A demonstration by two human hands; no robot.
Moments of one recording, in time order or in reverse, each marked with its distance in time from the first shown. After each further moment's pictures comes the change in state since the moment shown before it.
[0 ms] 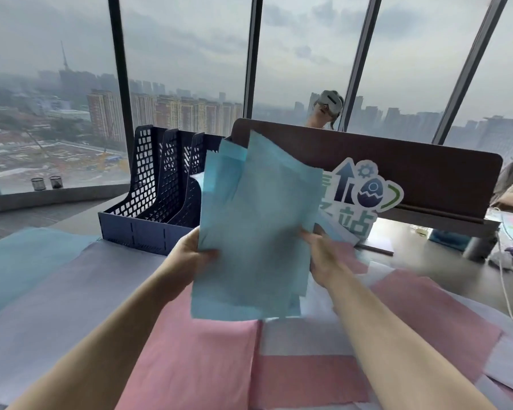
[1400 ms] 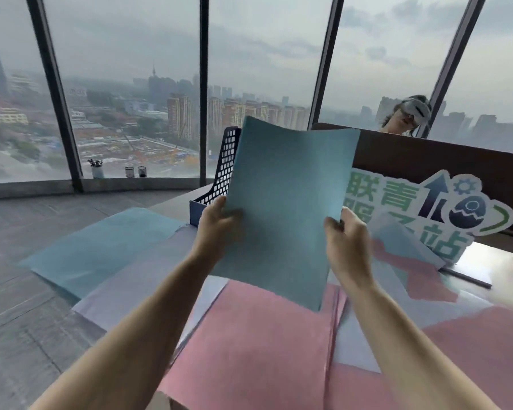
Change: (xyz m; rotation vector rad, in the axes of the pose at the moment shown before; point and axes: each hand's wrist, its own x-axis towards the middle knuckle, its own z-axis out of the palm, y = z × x) left_hand -0.016 0.041 -0.070 0.247 0.559 0.171; right_hand -0.073 -0.027 0.123 -0.614 0.138 -0.497
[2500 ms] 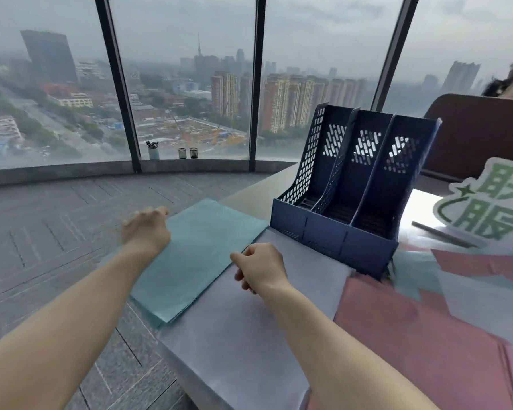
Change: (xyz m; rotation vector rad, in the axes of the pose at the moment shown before) left_hand 0.123 -0.111 -0.298 1.492 0.130 -0.256; right_hand -0.069 -0.067 0.295 0.060 -0.810 0.362
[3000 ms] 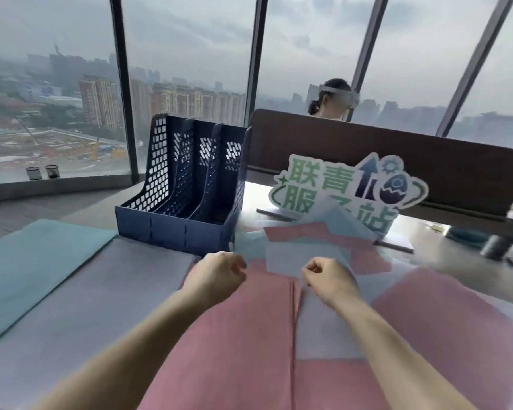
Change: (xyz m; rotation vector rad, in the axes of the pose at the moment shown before) left_hand -0.232 0.315 -0.015 -0.571 -0.327 0.736; right_hand -0.162 0.160 -0.302 -0.413 0.571 0.232
